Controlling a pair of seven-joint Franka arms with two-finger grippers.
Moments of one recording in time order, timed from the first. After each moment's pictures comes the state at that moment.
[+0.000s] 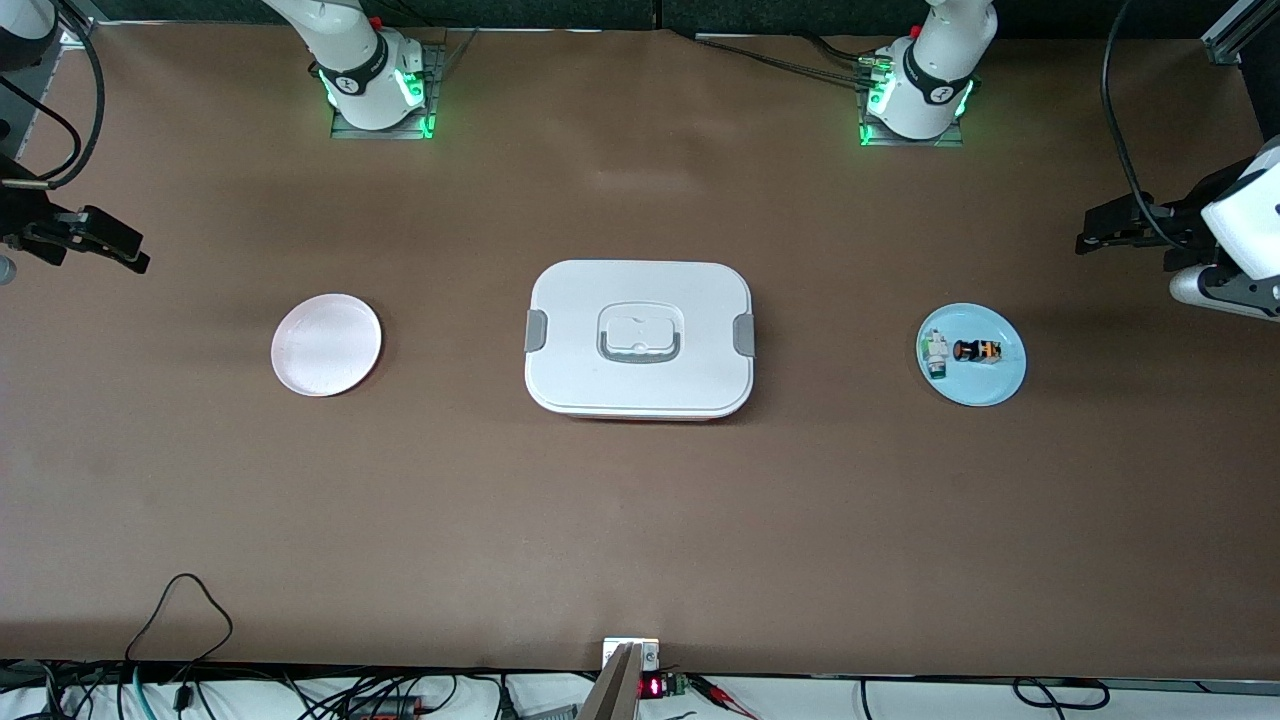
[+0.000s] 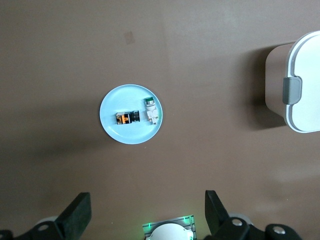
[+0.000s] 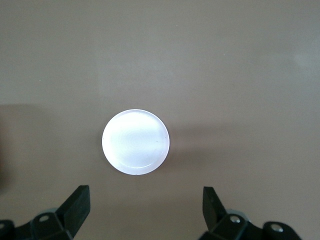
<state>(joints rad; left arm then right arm) 0.34 0.23 -0.43 -1.28 0.04 1.29 0.07 0.03 -0.03 -0.12 -1.75 -0.04 1.74 0.00</state>
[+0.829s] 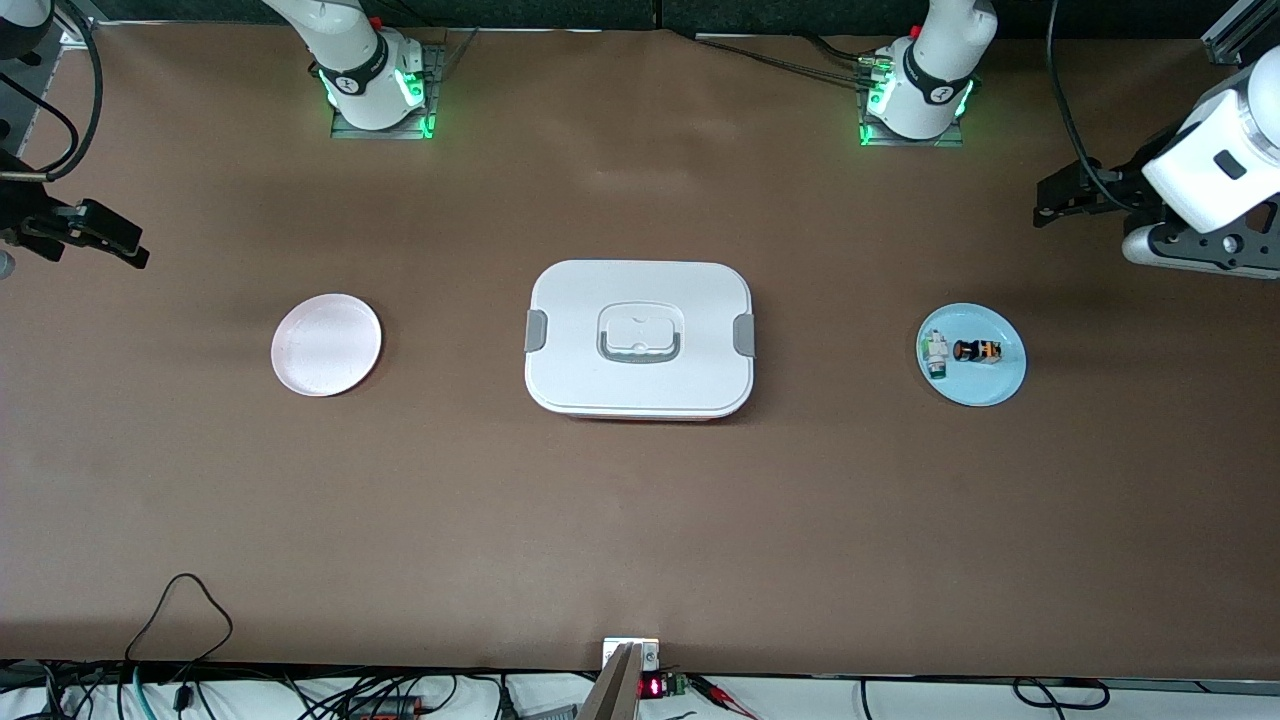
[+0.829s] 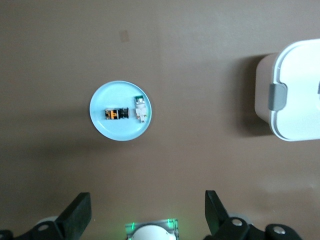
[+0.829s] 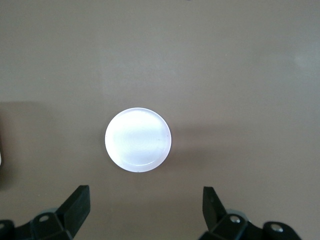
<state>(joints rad) -0.14 0.08 0.07 -1.44 -0.05 1.37 0.00 0.04 -0.03 -0.12 -1.73 -0.04 1.71 0.00</state>
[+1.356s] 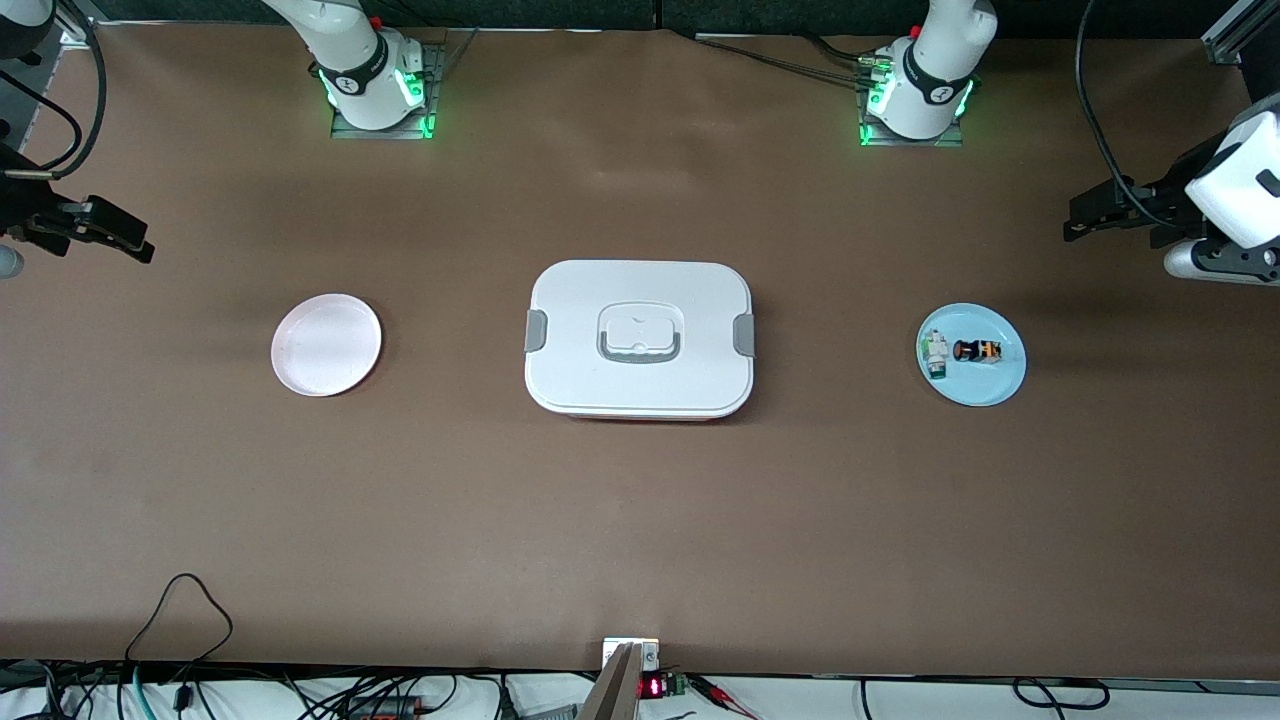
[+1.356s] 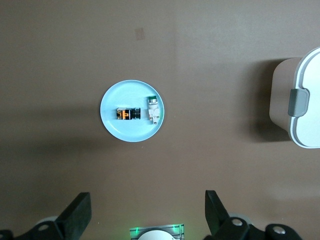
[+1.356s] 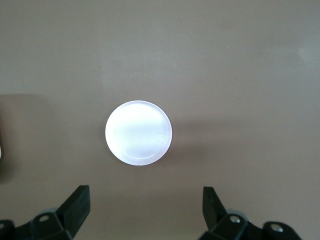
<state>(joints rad) -0.13 0.06 0.12 -1.51 -0.05 1.42 0.03 0.04 -0.03 -0.12 -1.73 -0.04 1.68 0.00</state>
